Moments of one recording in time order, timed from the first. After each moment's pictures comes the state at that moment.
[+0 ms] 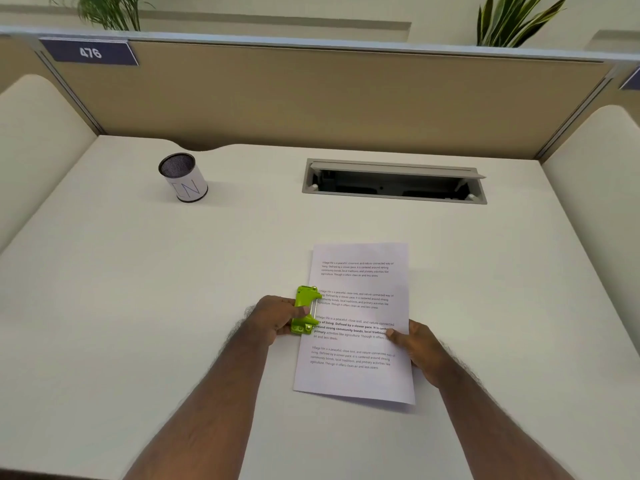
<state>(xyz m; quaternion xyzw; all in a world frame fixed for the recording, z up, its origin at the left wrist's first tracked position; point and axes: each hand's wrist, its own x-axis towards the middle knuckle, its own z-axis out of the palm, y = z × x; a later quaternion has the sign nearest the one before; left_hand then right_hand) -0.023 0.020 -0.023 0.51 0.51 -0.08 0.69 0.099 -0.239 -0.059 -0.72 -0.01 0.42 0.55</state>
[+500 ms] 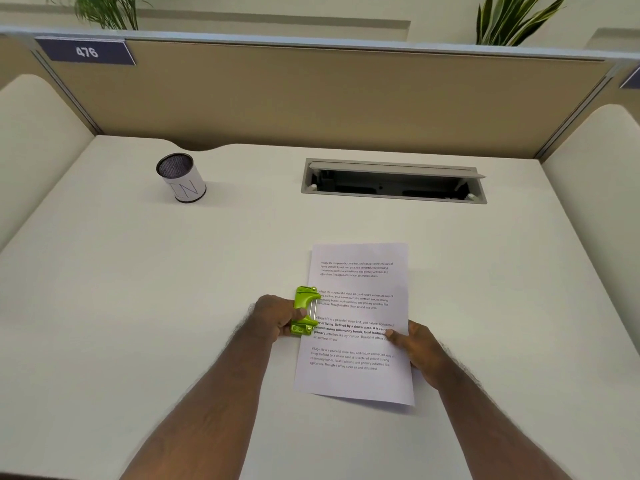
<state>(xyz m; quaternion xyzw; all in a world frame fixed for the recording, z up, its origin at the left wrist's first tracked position) -0.014 0.021 -0.028 0.52 0.56 -0.08 0.65 0.099 -0.238 -0.060 -0.72 0.00 0.42 0.55</state>
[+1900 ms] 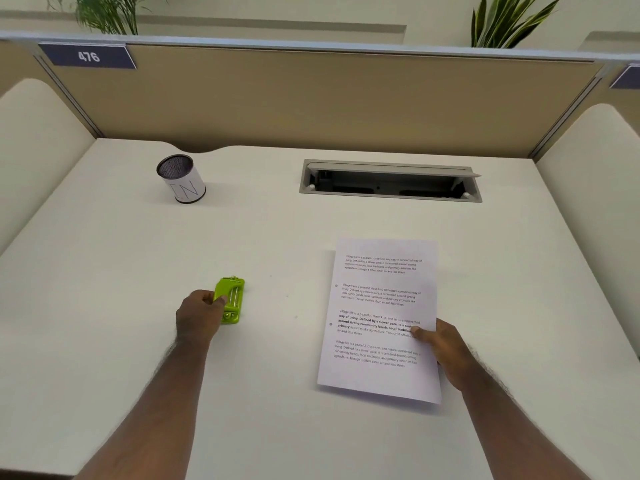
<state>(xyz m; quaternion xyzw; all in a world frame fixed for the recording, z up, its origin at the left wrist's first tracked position) -0.101 0.104 -0.043 0.71 0.61 0.08 0.35 0.110 -0.273 -0.041 -0.74 0.05 0.36 0.57</state>
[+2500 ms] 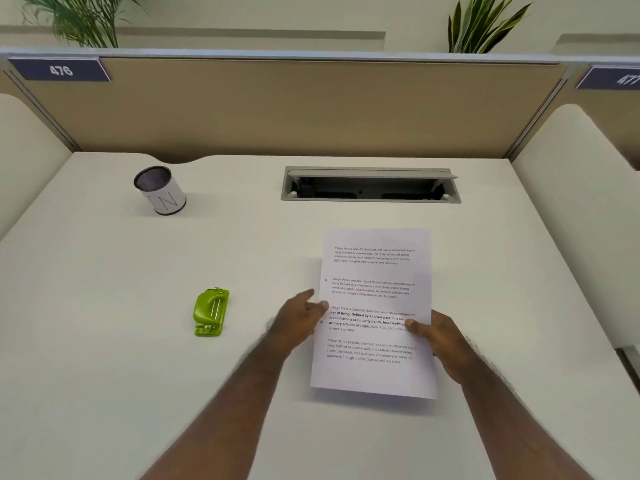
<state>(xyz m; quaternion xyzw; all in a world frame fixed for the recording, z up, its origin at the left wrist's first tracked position) 0.004 -0.043 -0.002 0.72 0.36 -0.06 0.59 0.128 -0.289 -0.015 -0.73 0.00 0.36 0.58</state>
